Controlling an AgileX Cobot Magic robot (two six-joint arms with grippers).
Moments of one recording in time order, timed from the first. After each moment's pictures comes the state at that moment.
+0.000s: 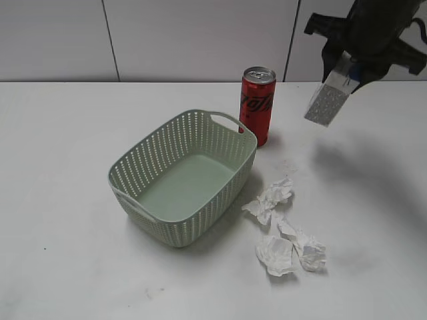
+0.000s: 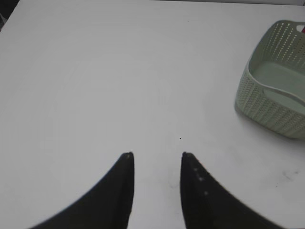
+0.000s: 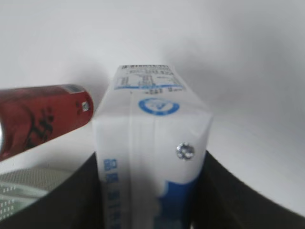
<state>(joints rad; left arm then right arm) -0.07 0.00 -0.48 -0.16 1.09 0.10 0.35 1.87 -1.57 -0.12 1.00 0.86</state>
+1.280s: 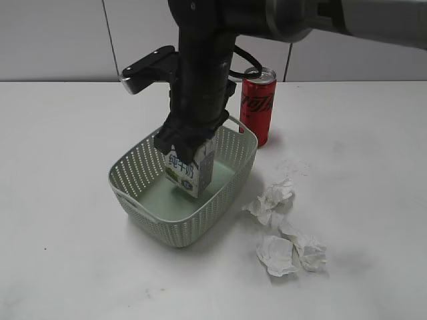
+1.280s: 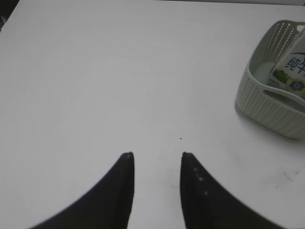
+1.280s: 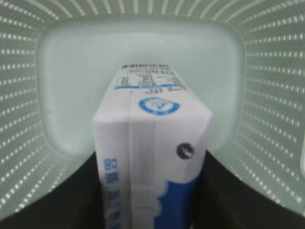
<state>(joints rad) -0.07 0.00 -0.48 -0.16 1.09 0.10 0.78 2.20 -1.87 -0.01 1.13 -0.24</state>
